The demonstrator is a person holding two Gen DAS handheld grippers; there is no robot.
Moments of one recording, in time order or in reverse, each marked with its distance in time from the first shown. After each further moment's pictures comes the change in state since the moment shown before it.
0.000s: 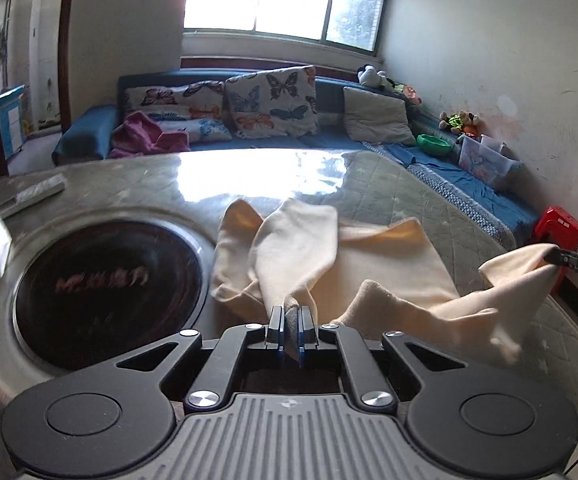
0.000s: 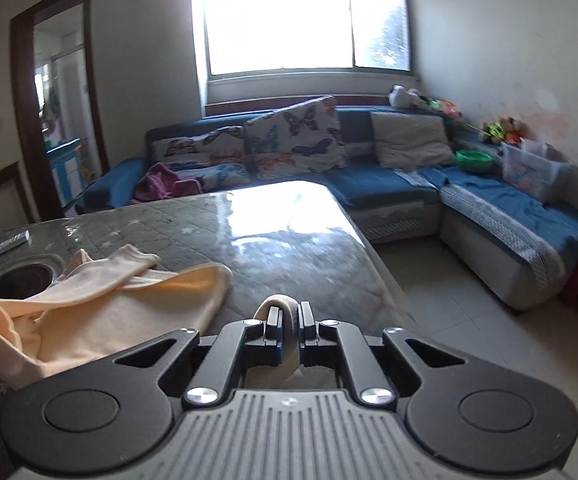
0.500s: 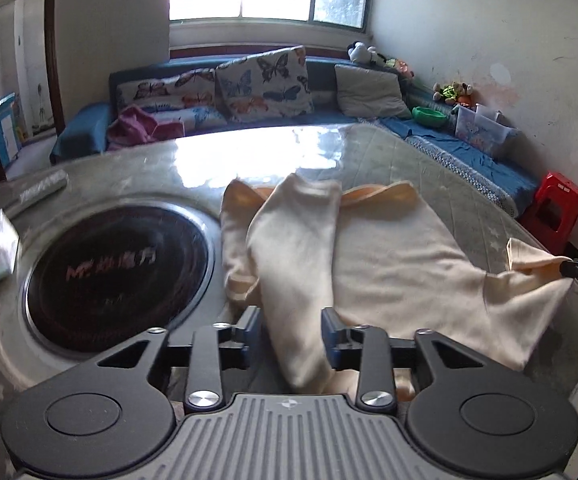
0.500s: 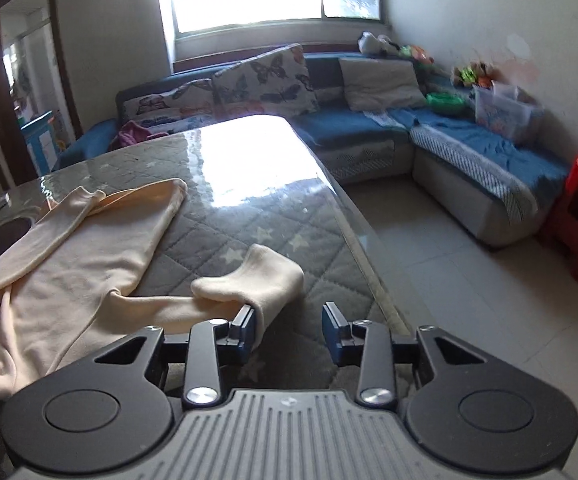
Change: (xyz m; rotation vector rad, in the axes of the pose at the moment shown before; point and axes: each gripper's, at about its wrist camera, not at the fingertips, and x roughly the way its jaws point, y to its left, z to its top) left arm 0.009 -0.015 0.000 0.103 0.036 0.018; right arm -0.015 -0.021 -0.040 -0.014 0.132 -0.069
